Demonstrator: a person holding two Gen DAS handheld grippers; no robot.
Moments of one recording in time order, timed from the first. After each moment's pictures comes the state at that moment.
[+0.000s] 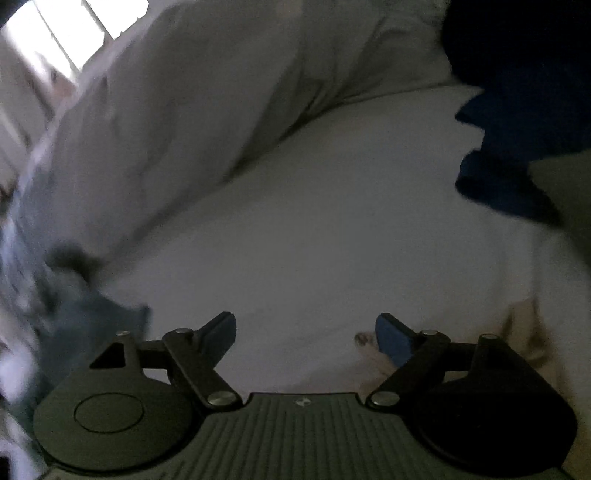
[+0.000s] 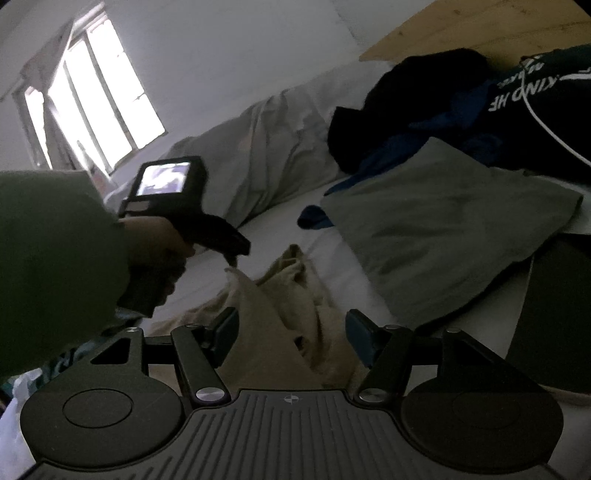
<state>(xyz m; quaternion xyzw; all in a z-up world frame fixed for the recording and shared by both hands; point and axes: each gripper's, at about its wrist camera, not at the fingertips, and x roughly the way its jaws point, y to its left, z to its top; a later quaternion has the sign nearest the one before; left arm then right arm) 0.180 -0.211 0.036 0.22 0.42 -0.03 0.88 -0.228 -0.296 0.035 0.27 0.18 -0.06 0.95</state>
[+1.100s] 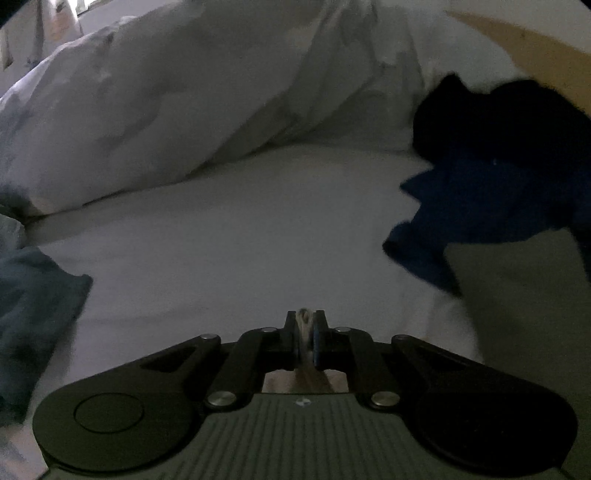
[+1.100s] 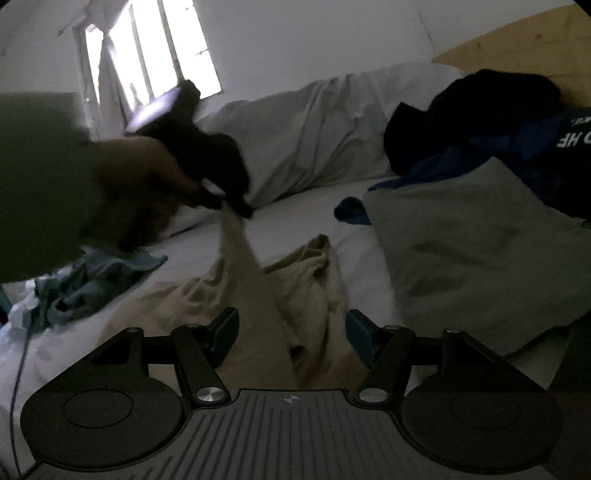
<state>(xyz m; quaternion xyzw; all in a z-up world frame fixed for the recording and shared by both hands) 0.139 -0.177 0.099 0.06 0.41 -0.13 0.90 -0.188 -0.307 0.030 0.17 0.21 0.03 0.96</state>
